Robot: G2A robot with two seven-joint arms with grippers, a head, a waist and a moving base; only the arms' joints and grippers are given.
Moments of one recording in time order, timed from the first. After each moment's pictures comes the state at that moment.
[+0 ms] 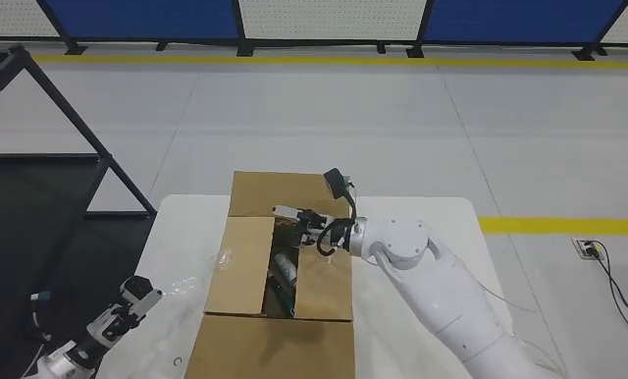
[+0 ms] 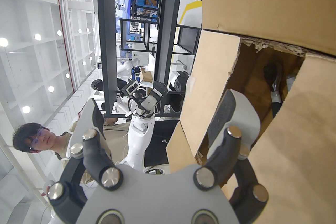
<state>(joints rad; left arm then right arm) 1.51 -0.98 -1.87 -1.63 0.11 -0.69 -0.49 -0.40 -1.43 0.87 -1.01 0.31 -0.05 0.79</state>
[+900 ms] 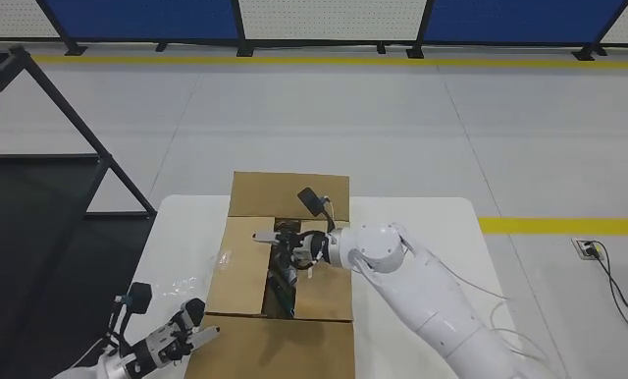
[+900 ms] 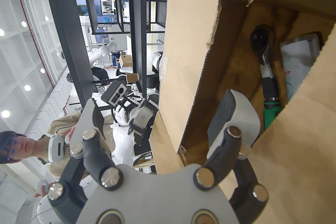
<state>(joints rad) 1.47 -0.97 -1.67 -1.65 0.15 -0.76 -0.66 -0.34 -1.51 0.75 -0.88 0.26 0.02 0.85</state>
